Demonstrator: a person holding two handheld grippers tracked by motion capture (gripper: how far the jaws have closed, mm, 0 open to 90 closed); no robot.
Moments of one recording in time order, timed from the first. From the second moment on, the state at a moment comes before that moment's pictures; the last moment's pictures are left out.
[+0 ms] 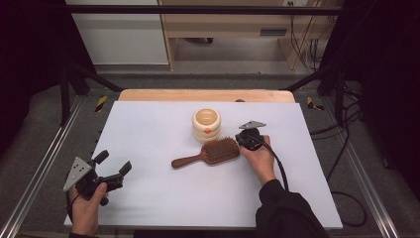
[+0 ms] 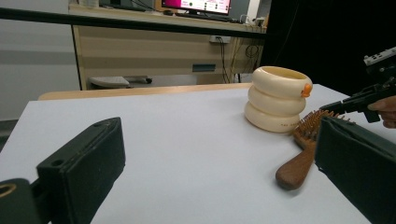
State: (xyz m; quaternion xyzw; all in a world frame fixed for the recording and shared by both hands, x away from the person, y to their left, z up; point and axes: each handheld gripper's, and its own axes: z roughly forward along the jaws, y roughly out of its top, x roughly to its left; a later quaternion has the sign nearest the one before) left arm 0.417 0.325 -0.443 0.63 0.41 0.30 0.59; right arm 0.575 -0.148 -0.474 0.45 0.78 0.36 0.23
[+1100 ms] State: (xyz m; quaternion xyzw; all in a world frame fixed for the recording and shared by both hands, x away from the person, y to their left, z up) left arm 0.416 0.323 -0.443 0.63 0.41 0.30 0.59; right arm 0.548 -0.098 -0.477 0.37 0.82 0.37 0.22
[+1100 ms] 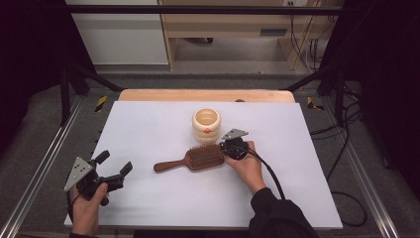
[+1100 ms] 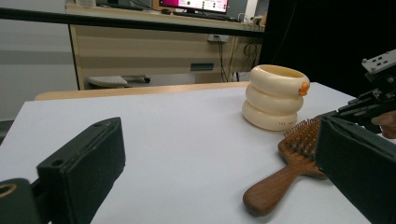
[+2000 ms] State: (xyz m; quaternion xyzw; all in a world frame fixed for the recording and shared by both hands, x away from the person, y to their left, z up) left arm 0.416 0.322 -0.442 0.63 0.40 0.30 0.59; right arm 0.541 -0.037 -0.477 0.34 0.83 0.39 0.20
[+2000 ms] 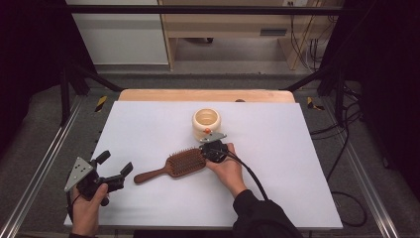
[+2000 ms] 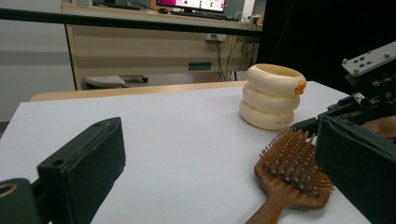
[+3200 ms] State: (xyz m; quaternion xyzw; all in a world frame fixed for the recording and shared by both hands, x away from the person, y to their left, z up) left arm 0.424 0.308 -0.441 0.70 0.41 0.26 0.52; right arm 0.478 -0.119 -0.448 0.39 0.77 0.46 0.21
